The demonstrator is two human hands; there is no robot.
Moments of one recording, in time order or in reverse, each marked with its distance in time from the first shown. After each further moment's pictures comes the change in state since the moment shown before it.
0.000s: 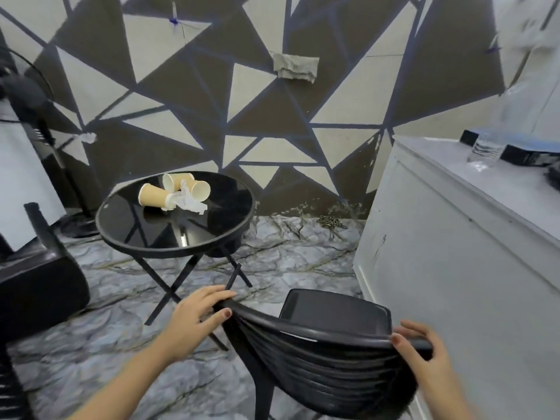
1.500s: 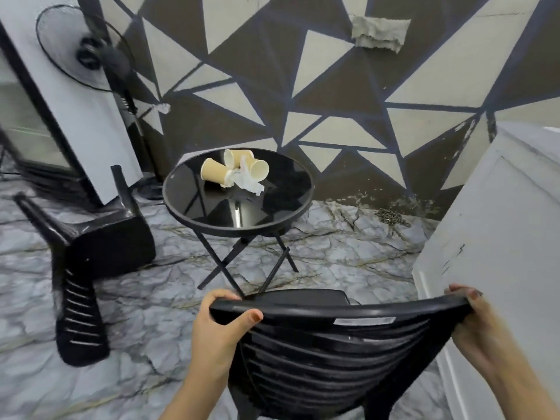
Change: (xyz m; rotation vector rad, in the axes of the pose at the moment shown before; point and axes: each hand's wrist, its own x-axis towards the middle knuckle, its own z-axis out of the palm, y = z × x) left_hand -0.025 0.022 0.014 -0.873 0.760 -0.337; right_hand 0.137 -0.004 0.064 0.626 -0.224 0.285
